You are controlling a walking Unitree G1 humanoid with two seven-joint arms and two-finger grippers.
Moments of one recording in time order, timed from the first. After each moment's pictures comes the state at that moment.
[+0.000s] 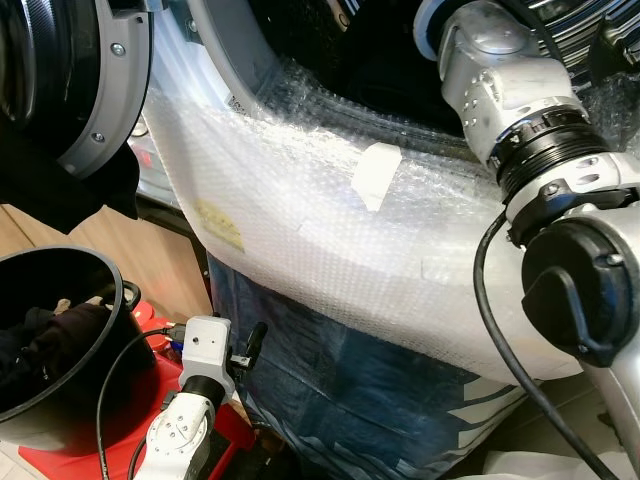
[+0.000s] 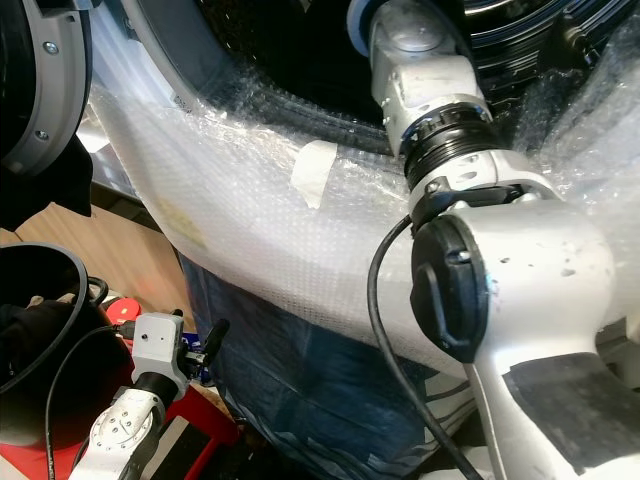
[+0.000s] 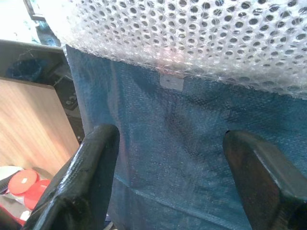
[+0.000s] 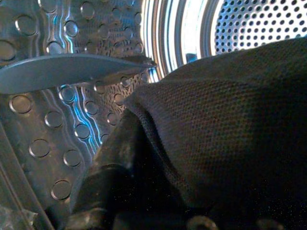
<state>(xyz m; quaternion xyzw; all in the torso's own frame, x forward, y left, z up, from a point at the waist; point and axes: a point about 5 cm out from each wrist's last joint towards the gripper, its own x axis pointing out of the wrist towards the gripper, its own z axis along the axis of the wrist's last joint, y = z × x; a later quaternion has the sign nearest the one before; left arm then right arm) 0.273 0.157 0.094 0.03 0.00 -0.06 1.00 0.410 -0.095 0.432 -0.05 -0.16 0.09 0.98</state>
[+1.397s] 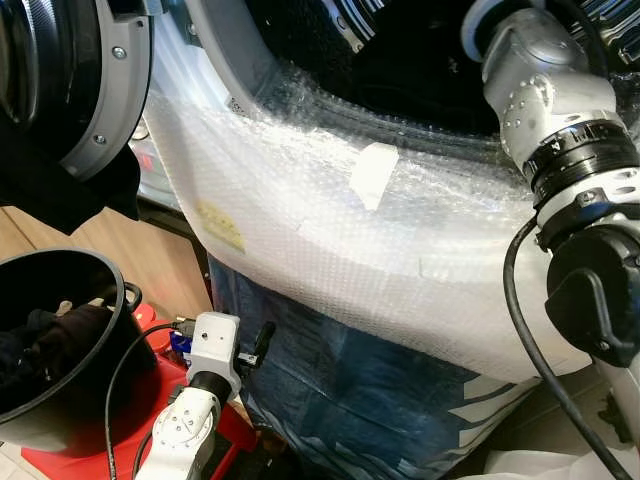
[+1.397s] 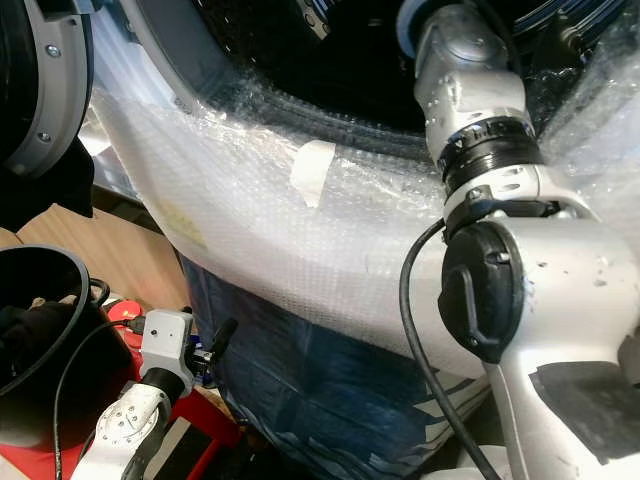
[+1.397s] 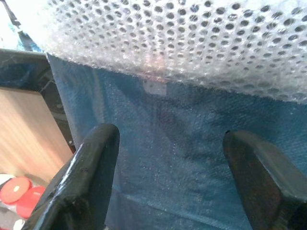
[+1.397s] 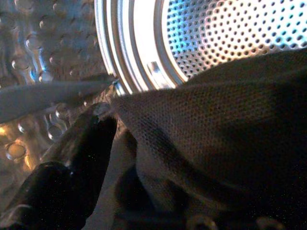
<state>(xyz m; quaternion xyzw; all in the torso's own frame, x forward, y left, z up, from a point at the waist) 0.278 0.150 0.097 0.03 0.01 -0.08 1.00 0.414 -0.132 0.425 0.06 -0.19 0.05 0.98</state>
